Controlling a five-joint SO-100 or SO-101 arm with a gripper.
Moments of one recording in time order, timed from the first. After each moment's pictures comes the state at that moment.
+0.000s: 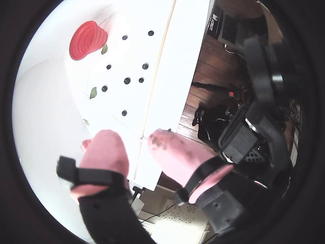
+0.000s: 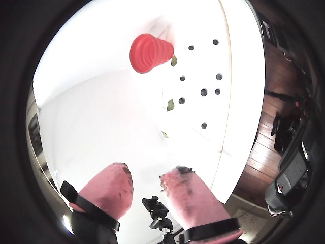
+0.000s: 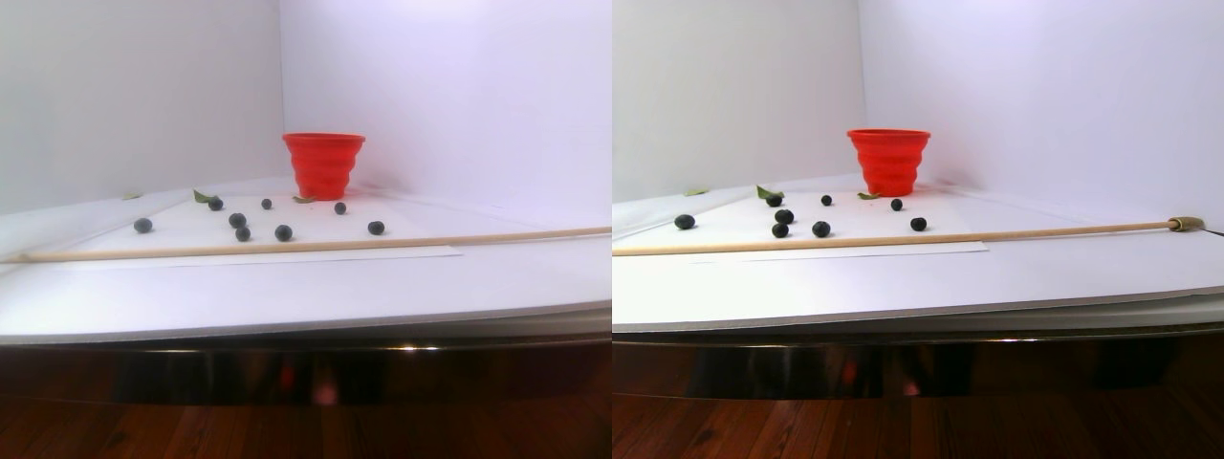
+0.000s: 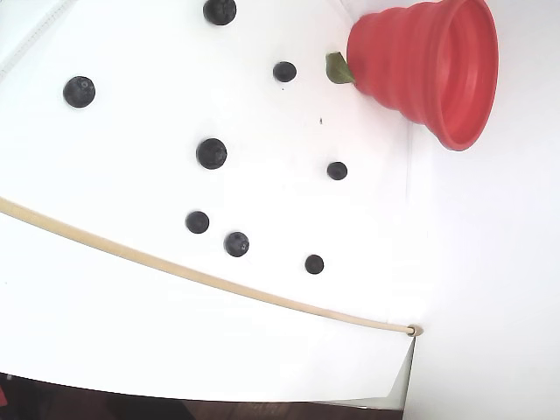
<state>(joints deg) 9.4 191.9 104.9 101.5 -9.6</state>
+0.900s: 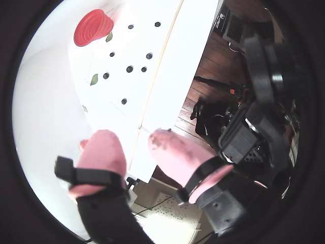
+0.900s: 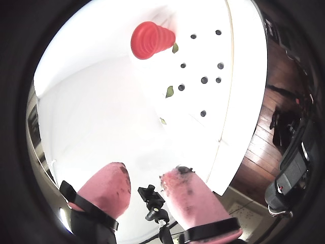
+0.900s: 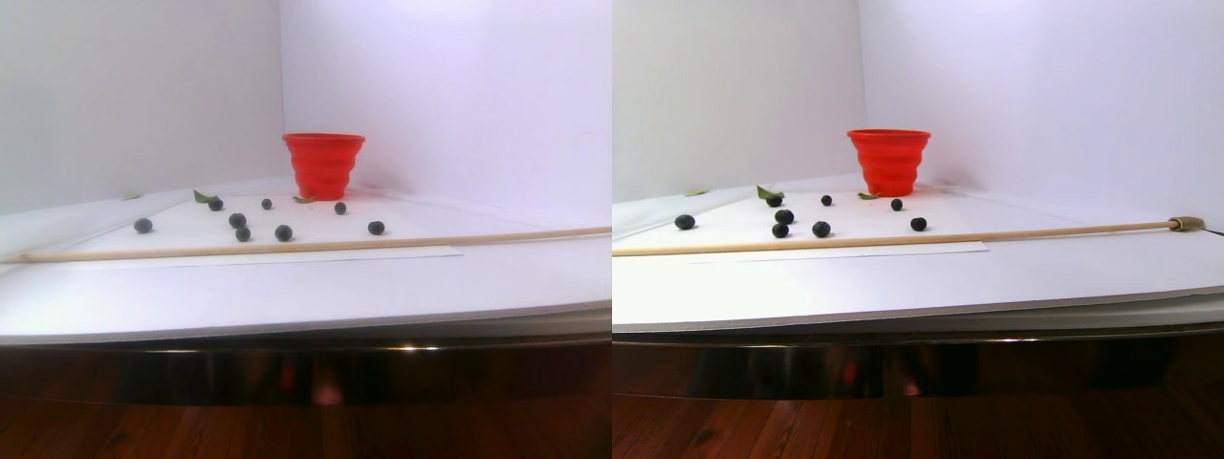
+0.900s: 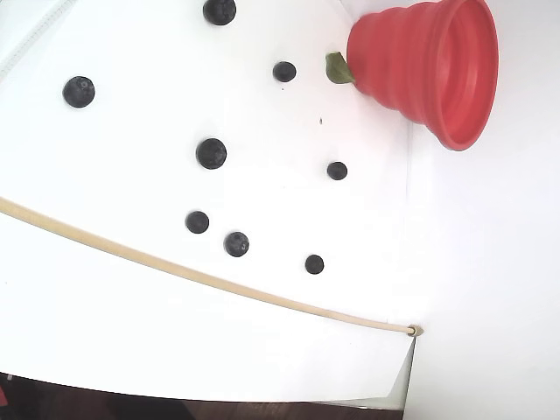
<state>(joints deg) 5.4 191.9 104.9 101.5 -9.6</state>
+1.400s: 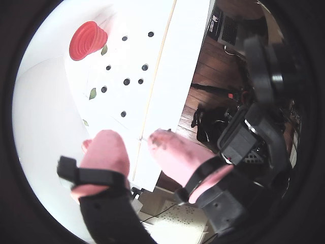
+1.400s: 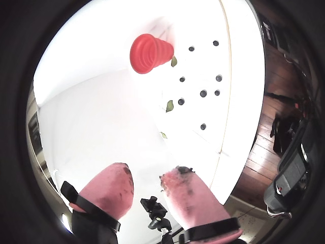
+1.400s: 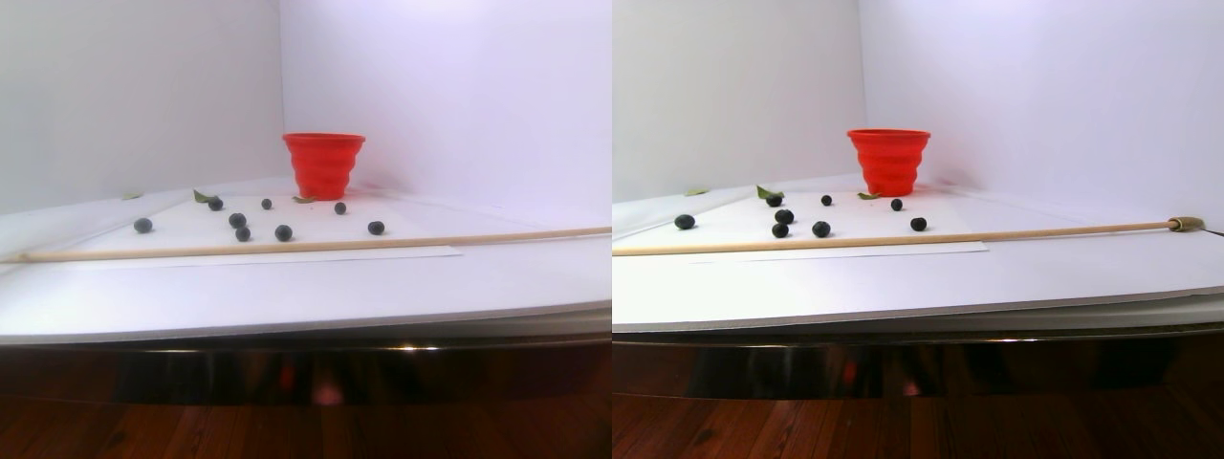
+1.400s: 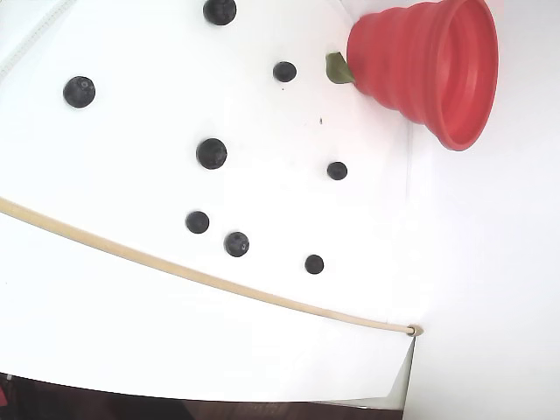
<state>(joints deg) 9.8 191.9 104.9 100.8 -10.5</state>
